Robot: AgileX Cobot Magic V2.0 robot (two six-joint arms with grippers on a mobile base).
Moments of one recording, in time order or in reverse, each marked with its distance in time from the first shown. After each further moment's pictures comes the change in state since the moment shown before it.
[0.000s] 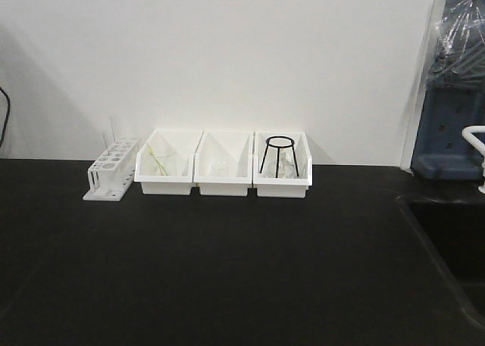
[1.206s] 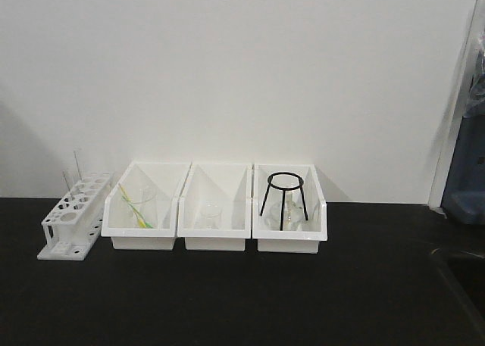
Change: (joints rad) left arm 0.000 0.000 0.000 0.000 0.000 0.000; right arm 0.000 0.000 0.000 0.000 0.000 0.000
